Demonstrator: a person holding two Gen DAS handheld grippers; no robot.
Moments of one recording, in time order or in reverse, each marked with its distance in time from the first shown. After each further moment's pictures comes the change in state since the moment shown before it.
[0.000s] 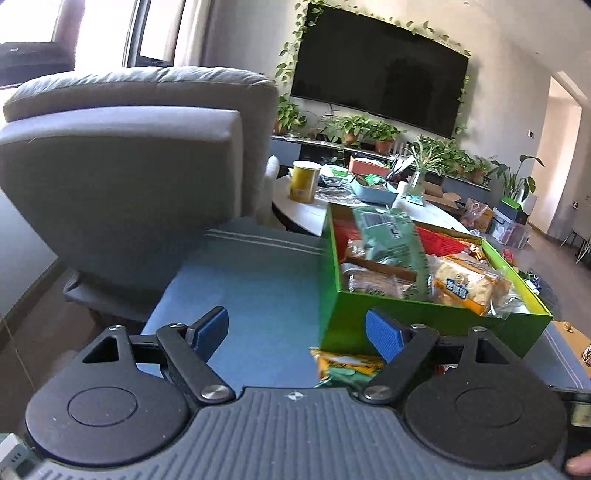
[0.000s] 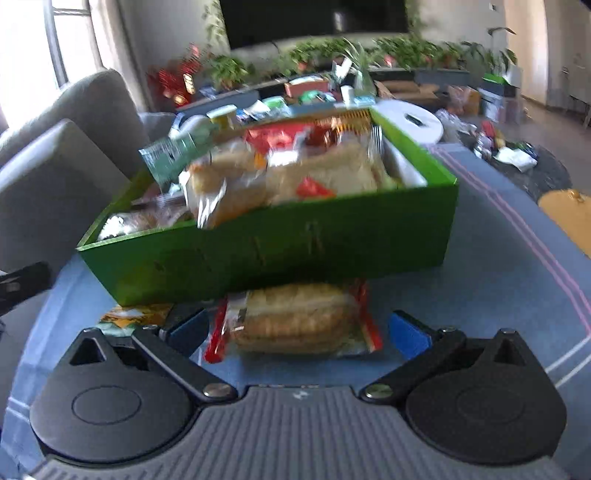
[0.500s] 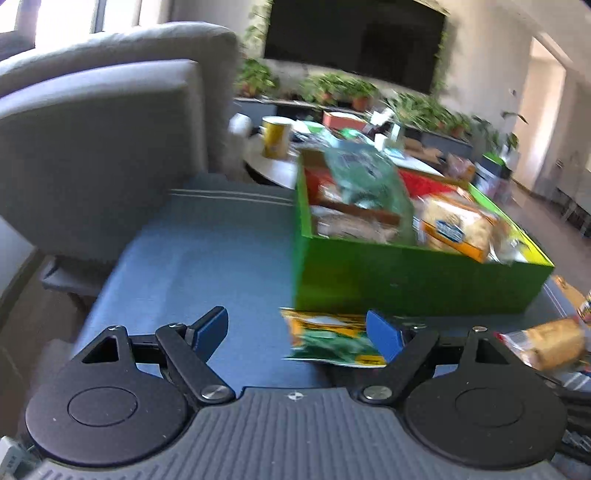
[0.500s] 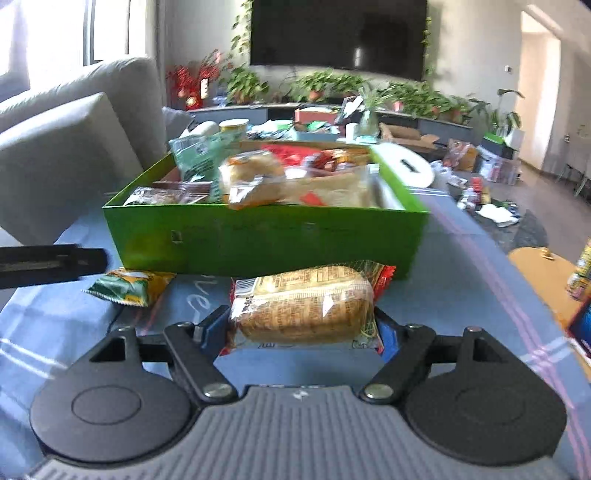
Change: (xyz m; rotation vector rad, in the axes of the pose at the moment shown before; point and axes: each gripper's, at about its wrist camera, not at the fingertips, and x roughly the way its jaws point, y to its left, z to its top) left arm 0.042 -0.025 -0.018 0.090 0.137 -0.079; right arm -0.057 -0.009 -0.030 -0.185 -0.118 -0.062
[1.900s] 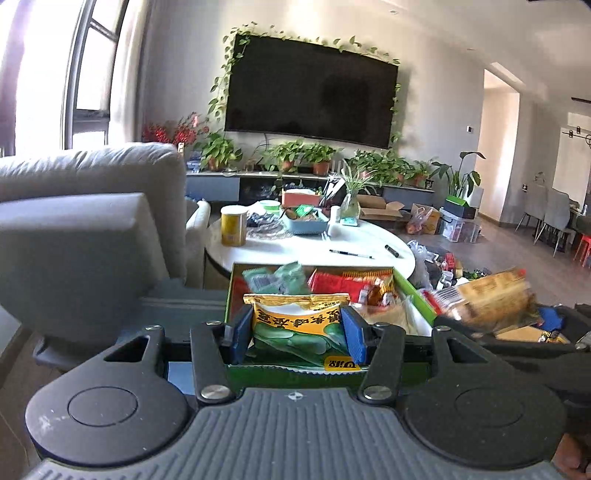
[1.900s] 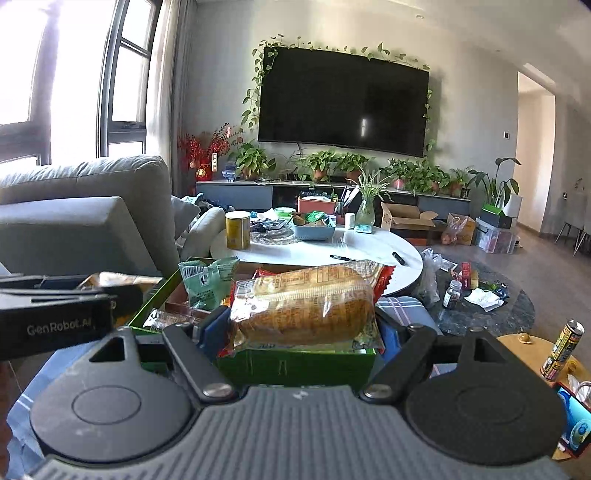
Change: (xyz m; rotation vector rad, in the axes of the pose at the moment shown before) left arm -0.089 -0.060 0.051 0.080 -0.228 -0.062; right arm -0.036 -0.012 0.072 -0.043 -0.238 0.031
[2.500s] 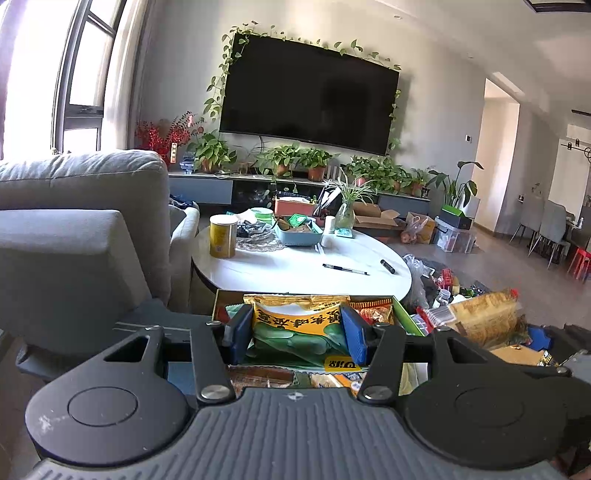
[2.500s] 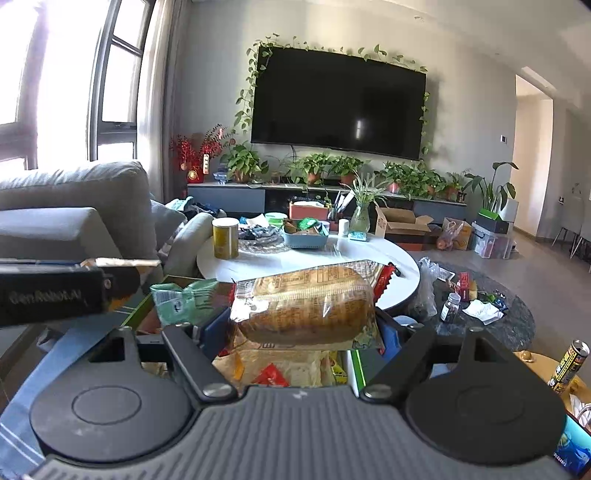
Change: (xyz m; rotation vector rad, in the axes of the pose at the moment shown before) left arm 0.044 0.001 0.029 -0.038 -0.003 -0.025; right arm 0.036 -0.009 0.016 -0.007 -0.003 -0.029
